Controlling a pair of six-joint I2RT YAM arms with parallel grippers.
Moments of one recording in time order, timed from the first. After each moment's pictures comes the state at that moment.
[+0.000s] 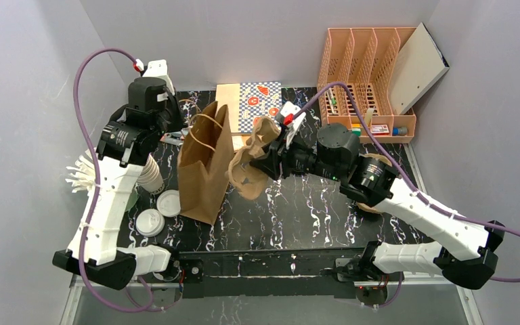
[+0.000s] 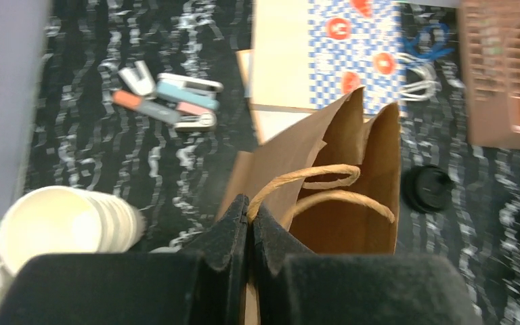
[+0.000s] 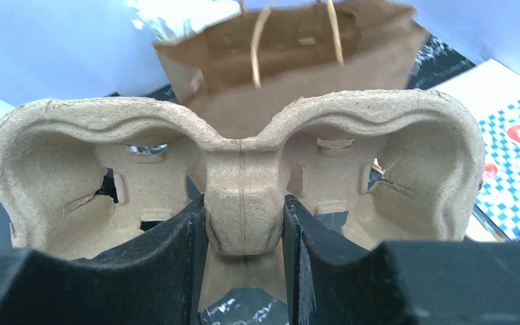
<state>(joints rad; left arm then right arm) -0.34 1.26 1.71 -1.01 -0.34 -0.26 1.05 1.12 1.27 -0.32 -0.10 0.12</state>
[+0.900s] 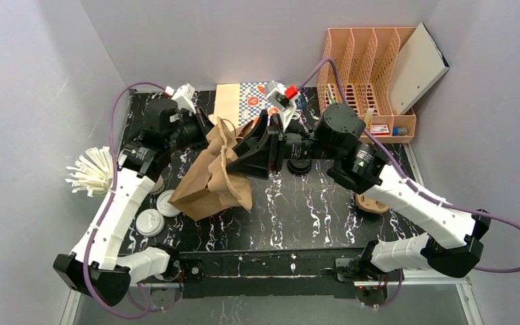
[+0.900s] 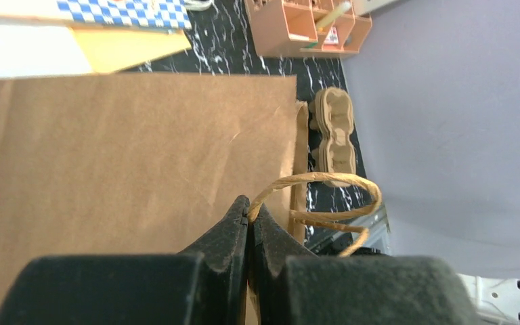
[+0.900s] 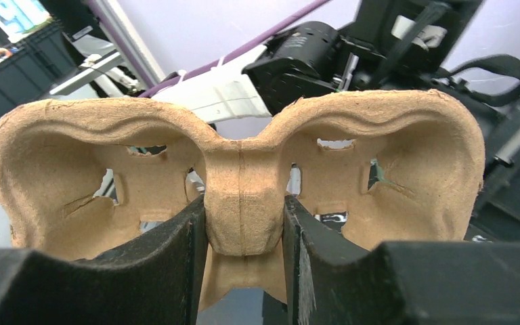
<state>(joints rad) -0.35 1.14 1.35 -0.67 0.32 -0.60 1.05 1.27 1.52 -0.06 -0.61 0.47</state>
